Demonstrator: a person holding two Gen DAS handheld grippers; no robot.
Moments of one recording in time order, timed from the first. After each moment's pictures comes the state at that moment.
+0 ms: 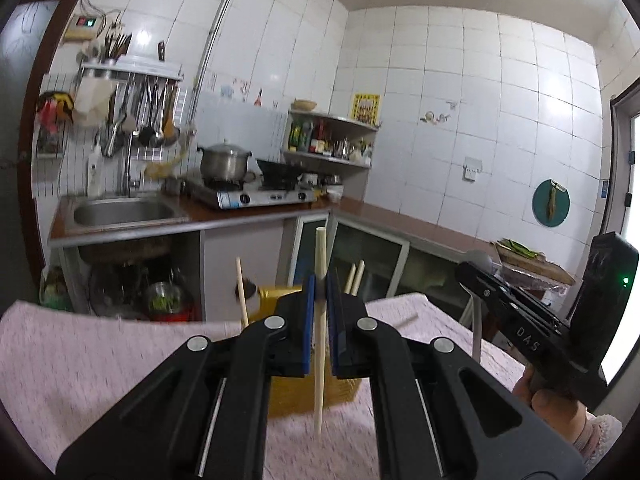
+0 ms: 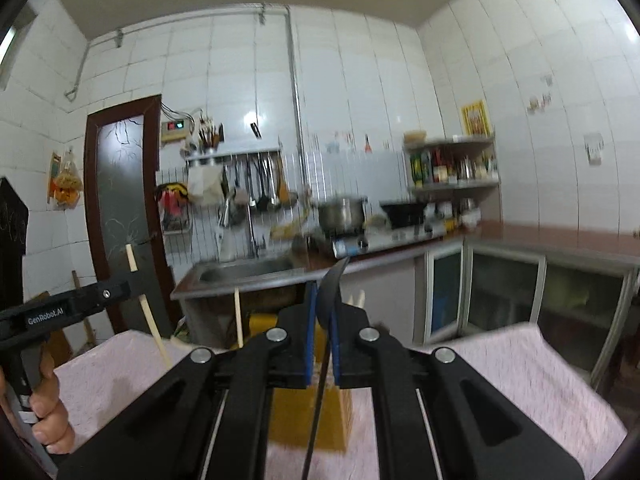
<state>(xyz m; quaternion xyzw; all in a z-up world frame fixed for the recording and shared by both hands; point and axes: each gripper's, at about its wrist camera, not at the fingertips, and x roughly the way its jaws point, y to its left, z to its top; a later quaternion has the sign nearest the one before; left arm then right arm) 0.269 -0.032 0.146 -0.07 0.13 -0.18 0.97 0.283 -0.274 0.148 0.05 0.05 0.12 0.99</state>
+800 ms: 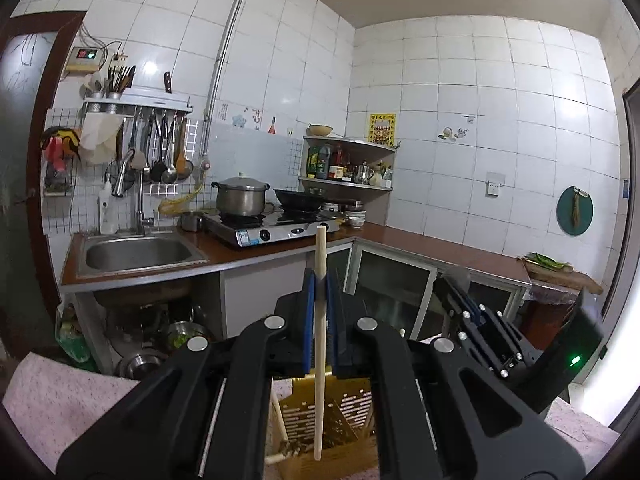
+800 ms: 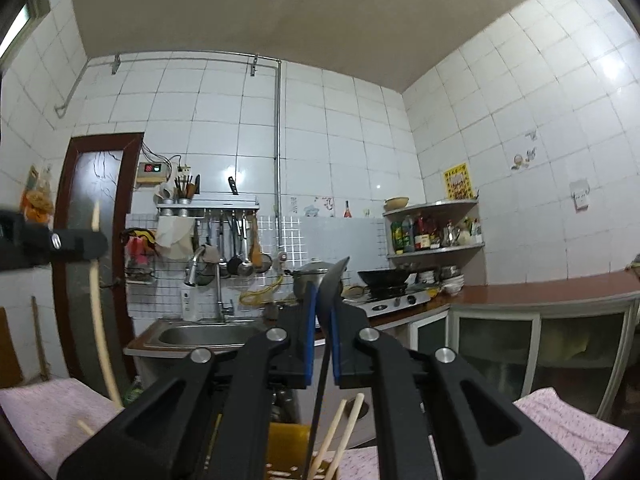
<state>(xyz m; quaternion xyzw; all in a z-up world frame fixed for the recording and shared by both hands) 0.337 -0.031 0.187 -0.04 0.09 -0.15 0.98 0.373 -0.234 0.135 0.04 -0.08 0.06 0.99</state>
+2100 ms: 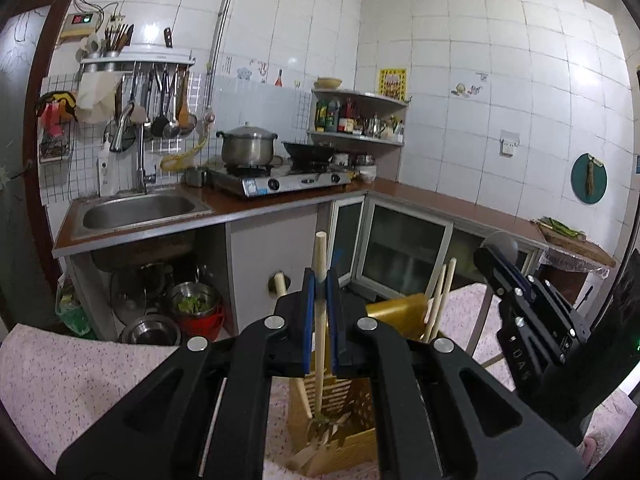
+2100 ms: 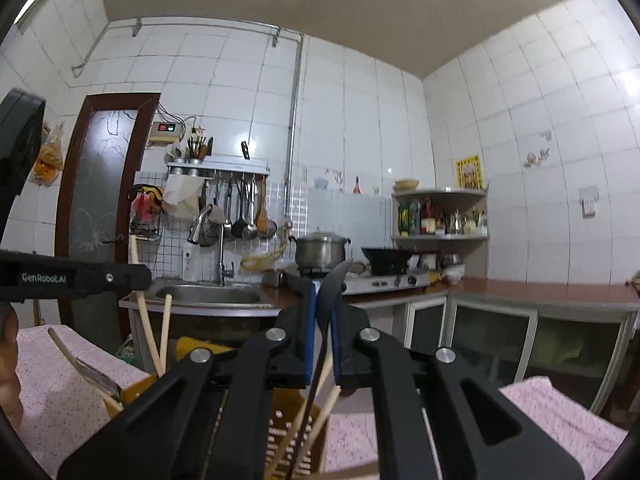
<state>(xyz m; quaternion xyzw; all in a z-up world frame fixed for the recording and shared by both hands) 0.390 -0.022 0.105 -0.03 0.17 -0.13 0.98 0.377 -0.237 0.090 0.00 -0.03 0.08 1.00</state>
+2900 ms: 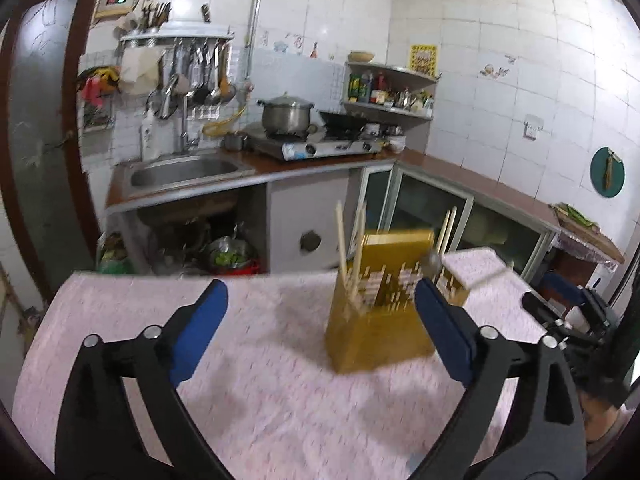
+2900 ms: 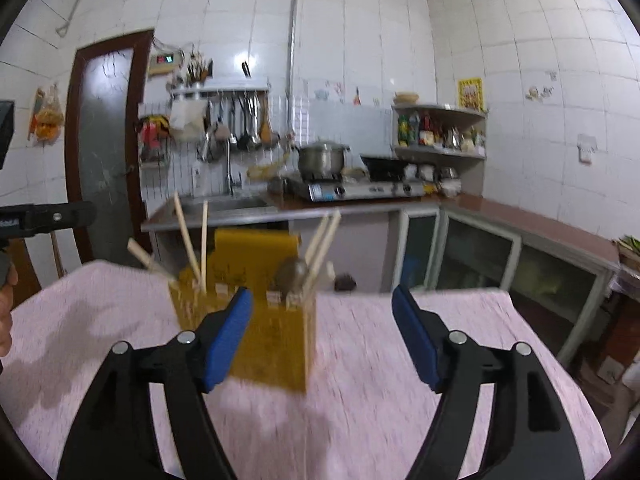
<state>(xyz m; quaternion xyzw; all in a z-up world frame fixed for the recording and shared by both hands) 0.279 0.024 0.116 -0.03 0.24 -0.07 0.97 0.276 -0.271 0.088 -0.01 0.16 0.08 0.98</state>
